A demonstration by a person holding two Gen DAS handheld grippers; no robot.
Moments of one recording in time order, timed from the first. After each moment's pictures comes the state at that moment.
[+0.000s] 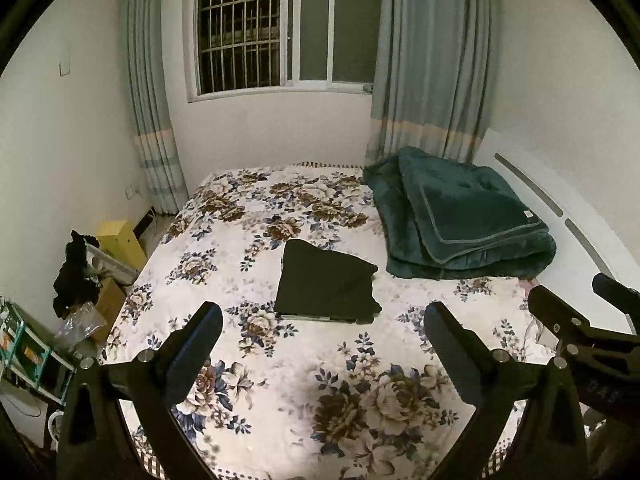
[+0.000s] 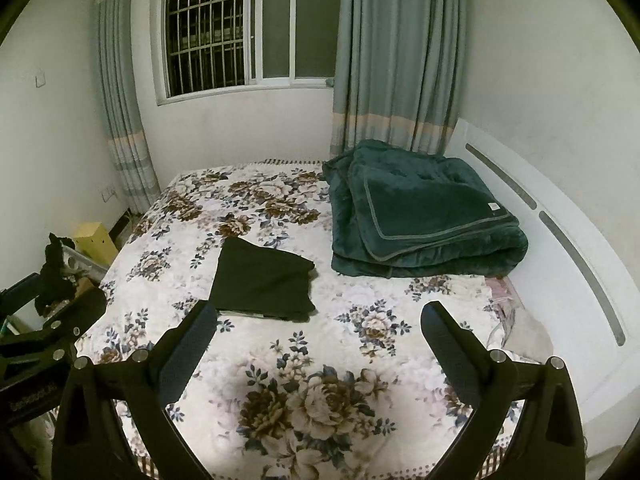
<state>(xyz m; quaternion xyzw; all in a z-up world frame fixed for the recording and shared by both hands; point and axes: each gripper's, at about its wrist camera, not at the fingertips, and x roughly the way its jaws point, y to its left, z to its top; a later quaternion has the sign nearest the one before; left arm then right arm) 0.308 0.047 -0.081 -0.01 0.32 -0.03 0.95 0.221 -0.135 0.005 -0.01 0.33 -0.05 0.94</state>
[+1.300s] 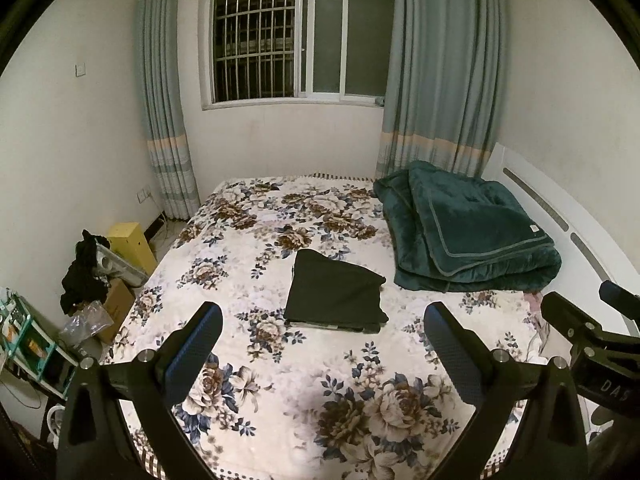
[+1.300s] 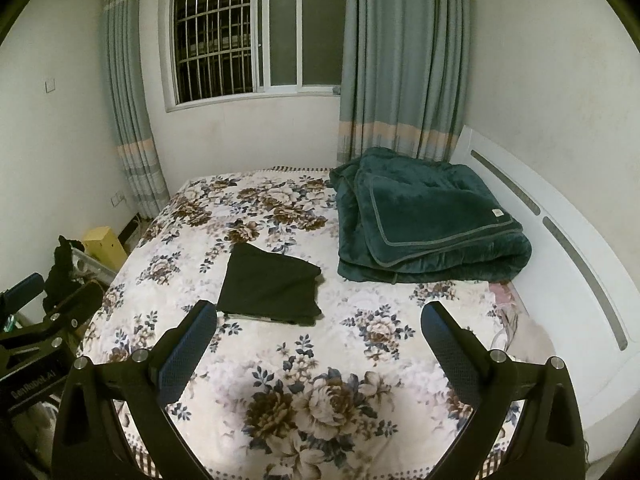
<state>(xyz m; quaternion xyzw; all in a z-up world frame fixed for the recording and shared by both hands) 0.294 0.045 -0.068 -0.01 0.31 -0.01 0.95 0.217 -0.141 0.025 0.00 0.32 -0.03 0.95</state>
